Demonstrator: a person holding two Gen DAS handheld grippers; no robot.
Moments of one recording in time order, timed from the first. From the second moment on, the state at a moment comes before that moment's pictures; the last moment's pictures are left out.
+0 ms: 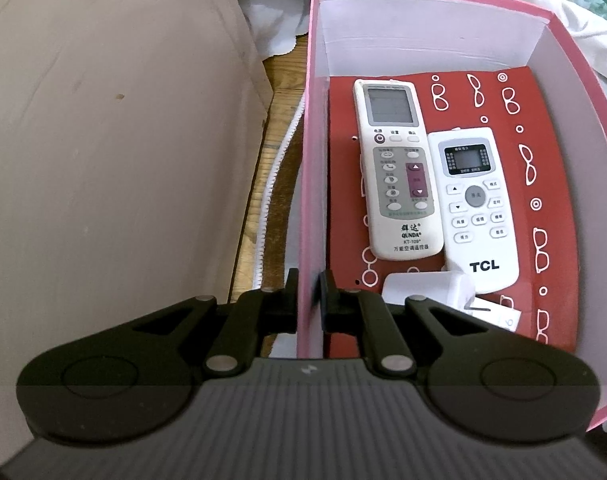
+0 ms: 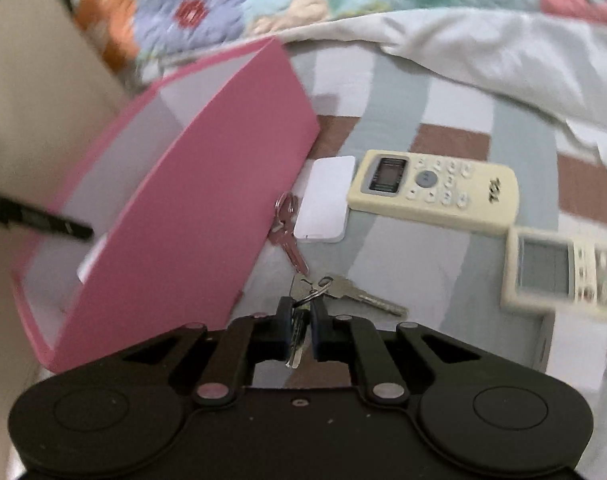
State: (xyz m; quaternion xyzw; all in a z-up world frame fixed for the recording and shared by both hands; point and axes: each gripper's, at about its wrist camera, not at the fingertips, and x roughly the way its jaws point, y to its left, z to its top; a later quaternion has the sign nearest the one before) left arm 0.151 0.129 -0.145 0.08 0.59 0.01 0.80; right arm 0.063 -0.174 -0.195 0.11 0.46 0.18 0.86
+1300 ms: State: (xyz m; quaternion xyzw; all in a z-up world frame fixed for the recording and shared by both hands) left arm 0.152 0.135 -0.139 0.06 0.59 0.00 0.80; right arm 0.101 -0.106 -0.071 0.21 0.36 0.29 0.86
